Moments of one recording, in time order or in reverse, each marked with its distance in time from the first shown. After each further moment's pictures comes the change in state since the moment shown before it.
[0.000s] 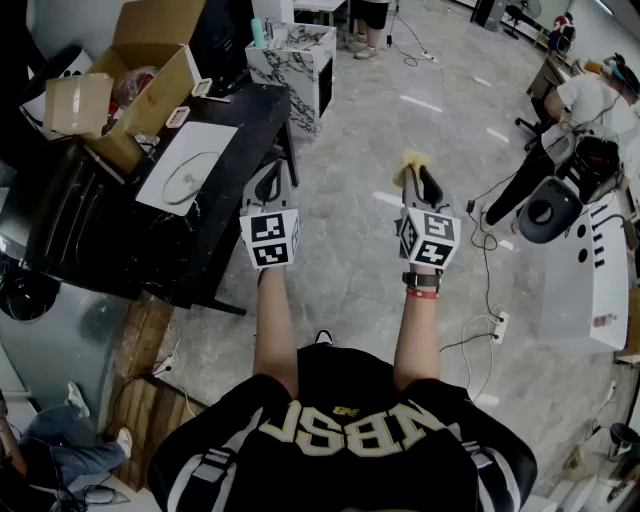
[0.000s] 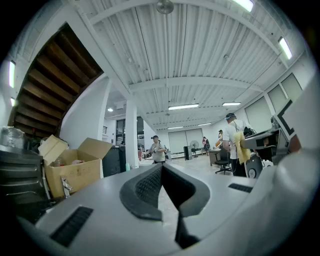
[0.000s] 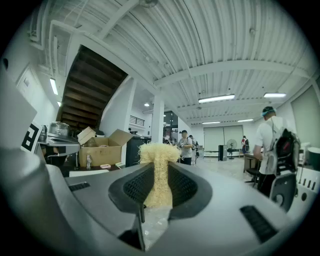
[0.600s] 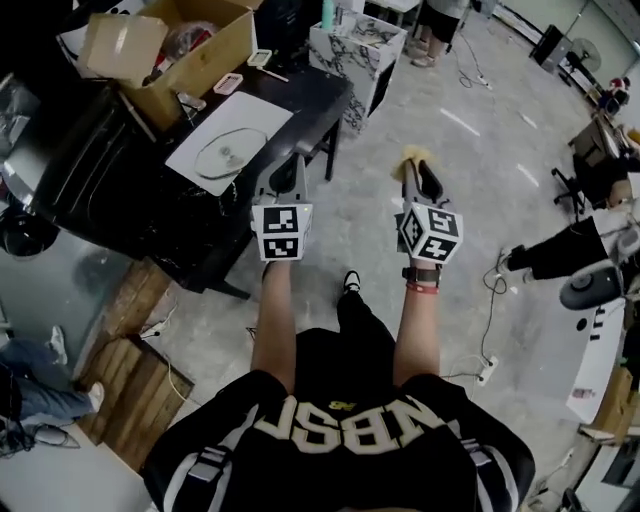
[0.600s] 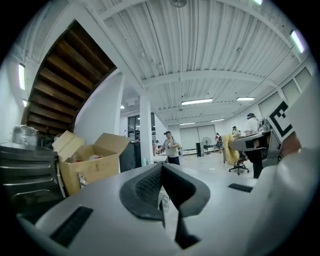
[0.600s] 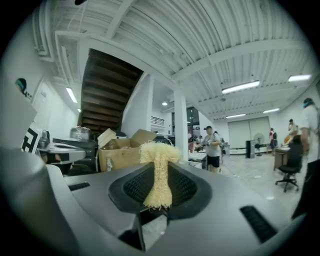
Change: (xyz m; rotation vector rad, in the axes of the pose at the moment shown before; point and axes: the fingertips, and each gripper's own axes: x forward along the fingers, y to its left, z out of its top) left arm 0.023 0.127 -0.012 0.000 0.028 0.133; right arm 0.135 0.137 0.016 0.017 0.006 0.255
